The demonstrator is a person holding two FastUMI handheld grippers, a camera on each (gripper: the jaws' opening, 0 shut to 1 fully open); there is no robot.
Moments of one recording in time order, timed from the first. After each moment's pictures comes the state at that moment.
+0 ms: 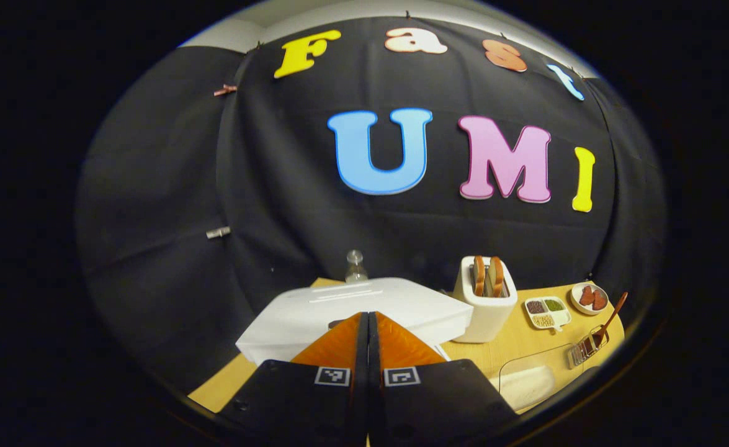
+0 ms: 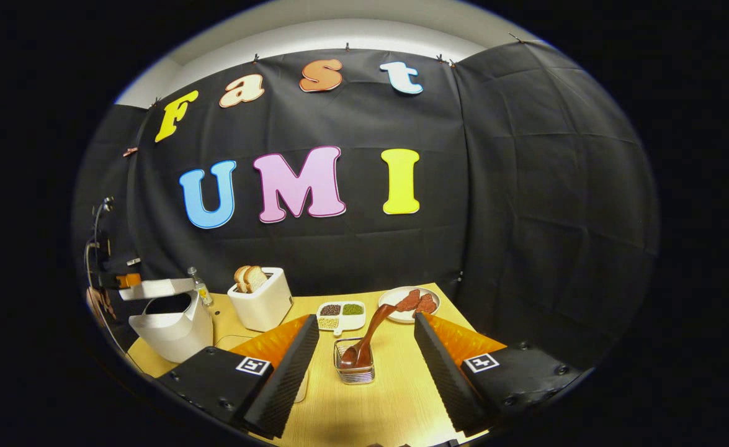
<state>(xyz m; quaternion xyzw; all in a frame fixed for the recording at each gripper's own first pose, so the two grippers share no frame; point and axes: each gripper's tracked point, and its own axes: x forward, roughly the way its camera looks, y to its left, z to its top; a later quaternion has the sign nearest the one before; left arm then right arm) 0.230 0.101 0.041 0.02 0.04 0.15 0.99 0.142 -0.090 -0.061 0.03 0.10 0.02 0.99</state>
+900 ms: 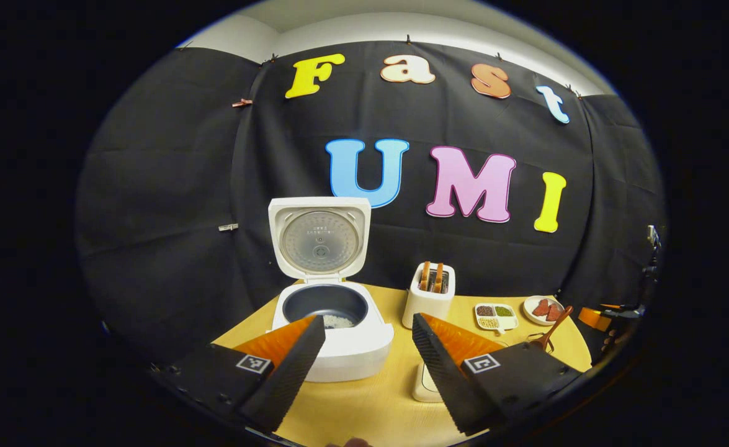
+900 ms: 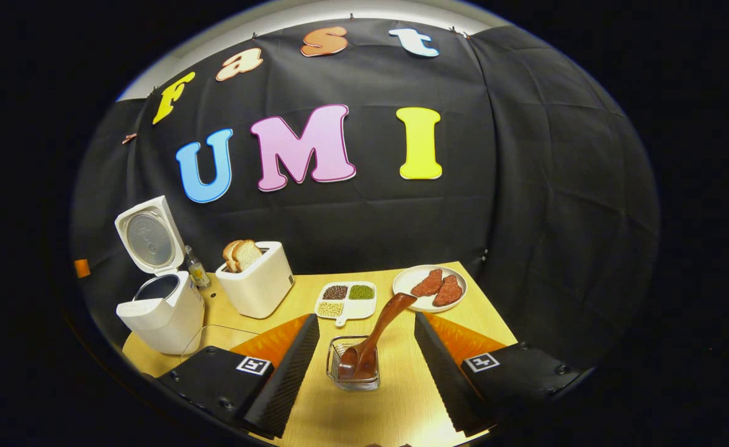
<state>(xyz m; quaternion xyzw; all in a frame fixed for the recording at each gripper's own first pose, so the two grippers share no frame) 0.102 -0.006 0.023 -0.03 0.05 0.15 0.99 0.237 -0.092 -0.143 0.03 0.18 0.06 0.98</state>
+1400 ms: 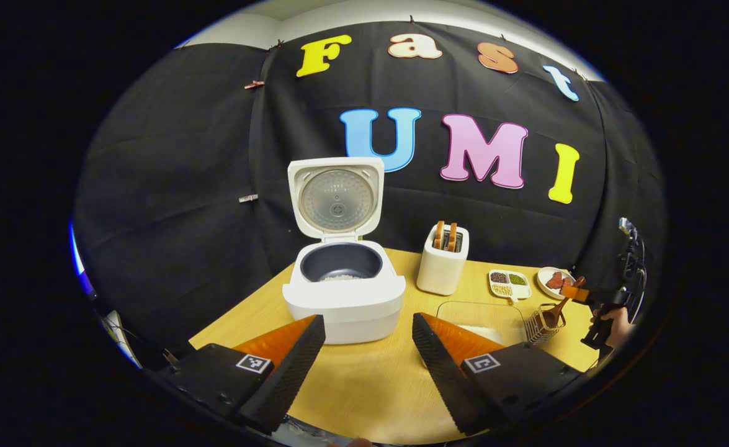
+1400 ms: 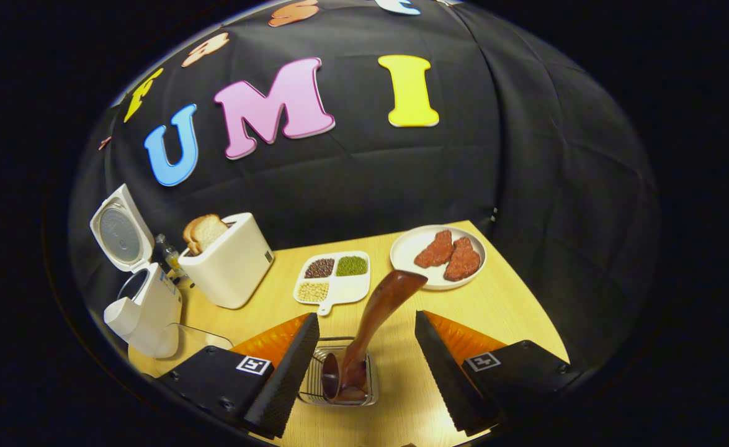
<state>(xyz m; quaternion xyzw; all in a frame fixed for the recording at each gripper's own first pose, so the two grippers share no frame) 0.066 -0.019 -0.033 -0.04 0.12 0.18 0.97 0.311 -0.097 -0.248 0.07 0.28 0.04 0.96</state>
